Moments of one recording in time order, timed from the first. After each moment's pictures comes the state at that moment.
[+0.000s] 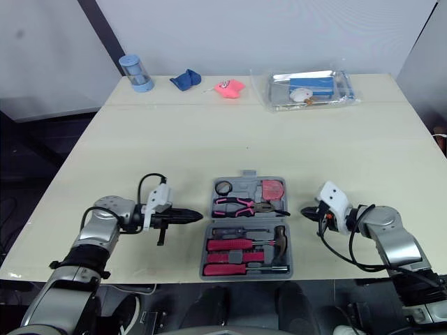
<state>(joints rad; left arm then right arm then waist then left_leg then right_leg) -0.33 0.62 0.00 0.41 -0.31 -0.09 -1.51 -0.26 -0.60 0.01 0.00 0.27 0.55 0.95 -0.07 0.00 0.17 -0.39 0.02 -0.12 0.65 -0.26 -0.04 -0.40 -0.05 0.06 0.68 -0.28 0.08</state>
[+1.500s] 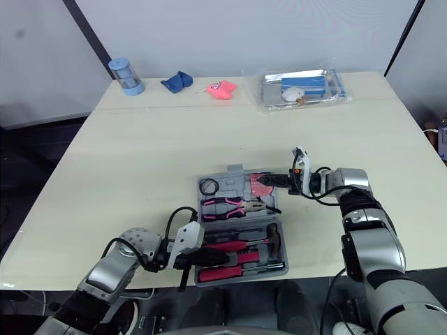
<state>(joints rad) -0.07 0.63 -0.28 -0.07 -0.20 0.12 -1.26 -0.90 -0.33 0.01 0.86 0.38 0.90 1.24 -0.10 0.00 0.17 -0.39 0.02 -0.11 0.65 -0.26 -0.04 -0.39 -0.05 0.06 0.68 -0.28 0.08</state>
